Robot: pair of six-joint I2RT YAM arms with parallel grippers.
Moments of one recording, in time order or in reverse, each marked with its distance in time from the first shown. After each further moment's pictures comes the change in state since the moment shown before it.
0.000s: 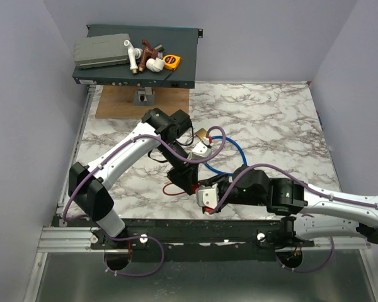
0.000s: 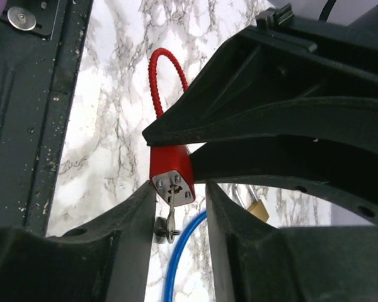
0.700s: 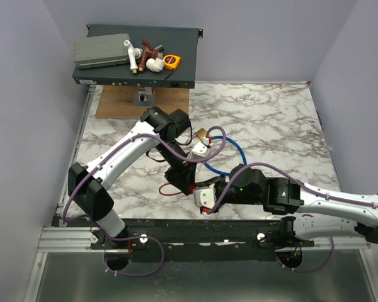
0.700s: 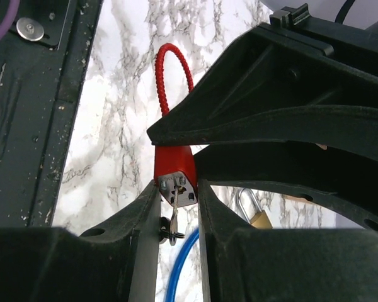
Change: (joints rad) left arm 0.004 -0.006 0.018 -0.050 -0.034 -0.013; right arm -0.002 0.030 -0.006 0.037 -0.042 -0.009
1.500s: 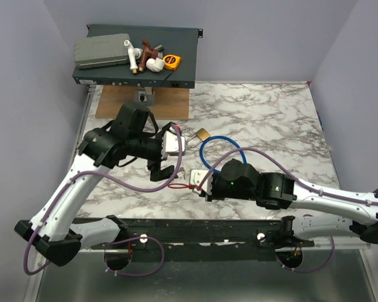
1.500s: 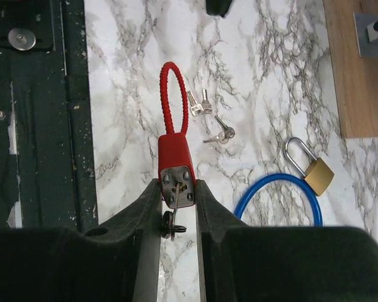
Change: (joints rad) left arm 0.118 -0.422 -0.116 0.468 -0.322 -0.364; right arm -0.044 0.045 0.036 -0.076 0.084 0.302
